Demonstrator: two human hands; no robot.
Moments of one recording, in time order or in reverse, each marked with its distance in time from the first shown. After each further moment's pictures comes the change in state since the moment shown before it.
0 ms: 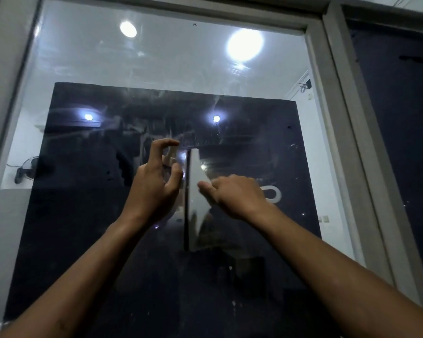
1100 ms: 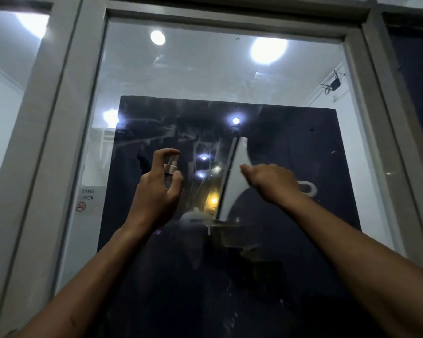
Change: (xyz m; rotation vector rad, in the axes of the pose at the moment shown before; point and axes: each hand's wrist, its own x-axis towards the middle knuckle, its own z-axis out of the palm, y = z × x) left_hand -0.013 -0.043 -0.098 0.047 0.012 -0.095; right_hand 0.038 -0.024 -0.009 -0.054 0.115 0.149
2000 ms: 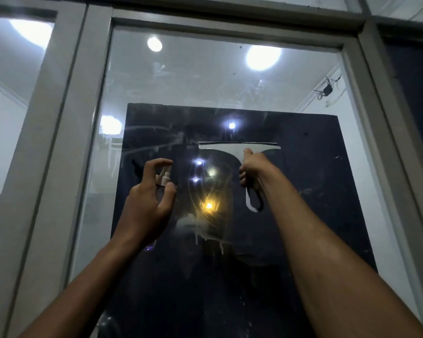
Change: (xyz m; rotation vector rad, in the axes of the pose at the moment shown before) left_hand -0.009 -0.017 -0.038 0.017 -0.015 0.020; right_hand 0.053 -0.066 -0.016 1.363 -0.099 0.621
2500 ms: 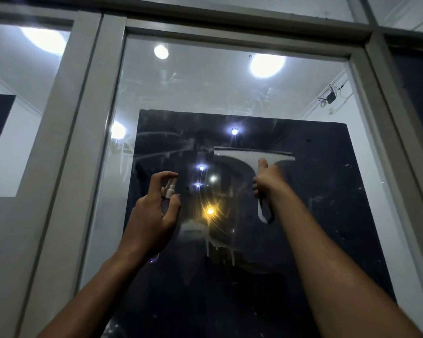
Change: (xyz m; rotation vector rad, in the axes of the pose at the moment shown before) left_hand -0.006 -0.019 -0.008 0.002 -0.026 -0.010; right_hand 0.022 0.026 0.000 -0.053 0.170 -0.082
